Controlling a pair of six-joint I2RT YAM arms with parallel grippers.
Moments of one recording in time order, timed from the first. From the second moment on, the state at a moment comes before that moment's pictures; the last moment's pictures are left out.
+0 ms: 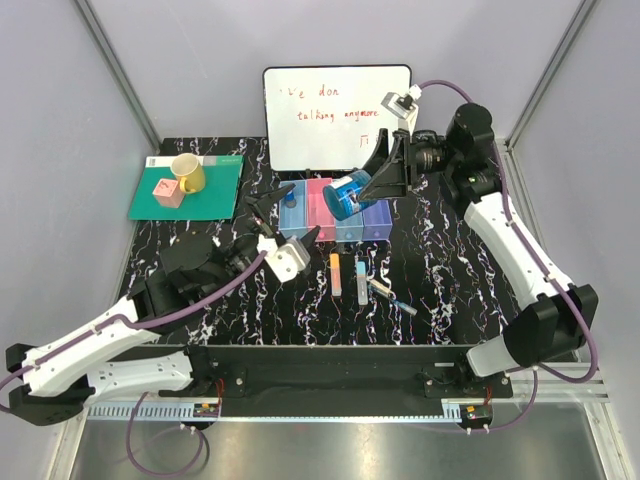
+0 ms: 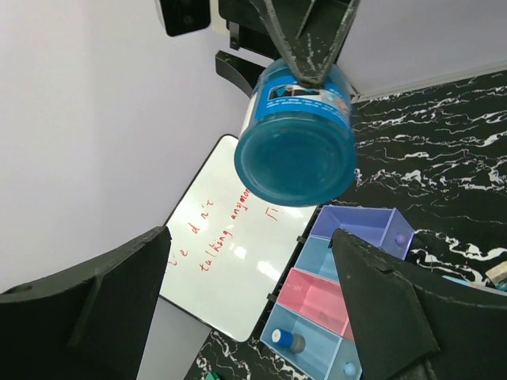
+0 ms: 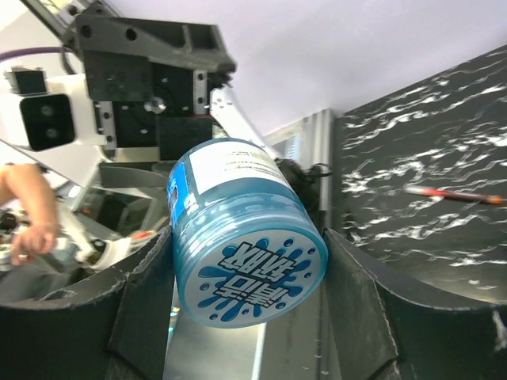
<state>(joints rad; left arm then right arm) -1.11 0.85 1.10 -0.13 -0.18 0.77 0.32 1.46 1.45 0.23 -1.43 0.83</state>
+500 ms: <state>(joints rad) -1.11 0.86 1.10 -0.19 -0.18 0.77 0.30 1.68 1.87 -0.38 -0.99 0.15</state>
